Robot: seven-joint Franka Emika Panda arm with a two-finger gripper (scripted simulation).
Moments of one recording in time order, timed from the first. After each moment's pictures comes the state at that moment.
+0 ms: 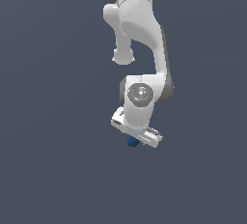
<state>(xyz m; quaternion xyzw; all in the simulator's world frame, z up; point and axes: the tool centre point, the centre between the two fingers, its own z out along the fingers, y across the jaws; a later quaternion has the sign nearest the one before) 0.085 0.045 0.076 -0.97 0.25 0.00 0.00</state>
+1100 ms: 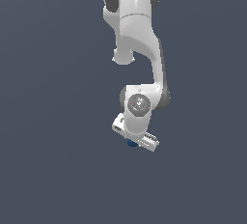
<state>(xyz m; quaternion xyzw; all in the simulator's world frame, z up) 0.085 0.044 0.031 -0.97 0.25 0.00 0.00</state>
